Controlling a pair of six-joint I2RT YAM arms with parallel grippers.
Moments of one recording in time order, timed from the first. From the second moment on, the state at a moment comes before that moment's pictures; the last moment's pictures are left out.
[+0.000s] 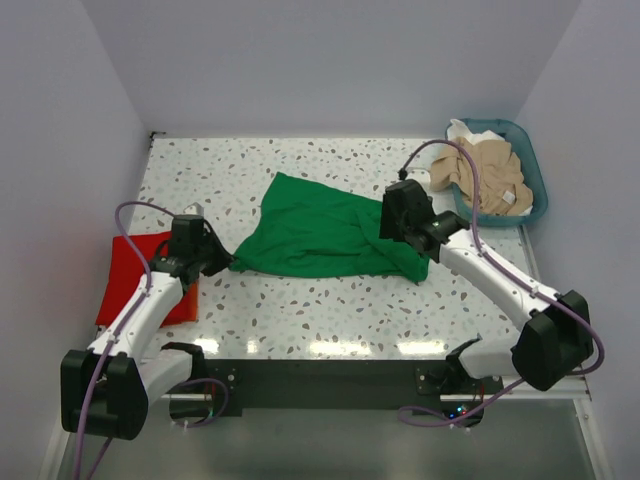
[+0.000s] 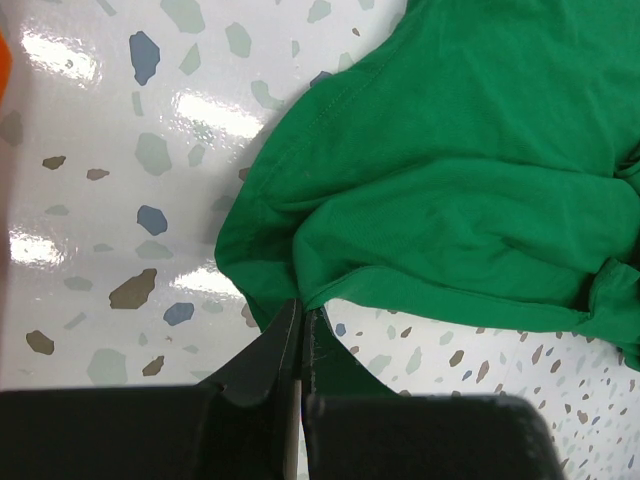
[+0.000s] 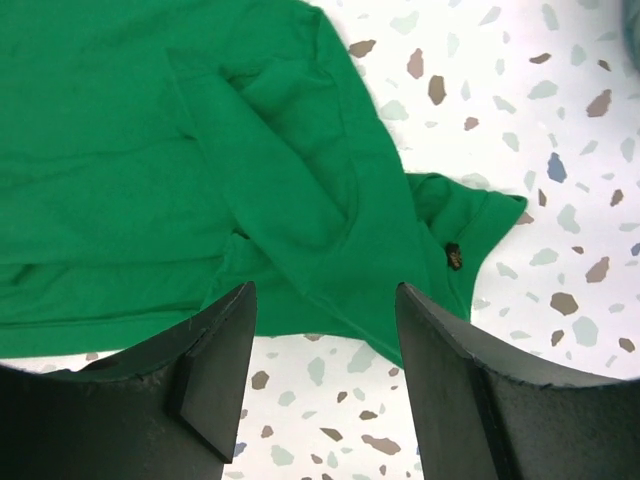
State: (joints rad) left arm -0.11 1.05 0.62 -0.40 0.08 -0.64; right arm 0.54 1.33 1.06 -0.57 0.43 0.47
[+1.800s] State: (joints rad) left arm -0.11 1.08 0.77 -0.44 0.02 -0.62; right arm 0.40 1.34 1.23 -0.66 0.37 0.40
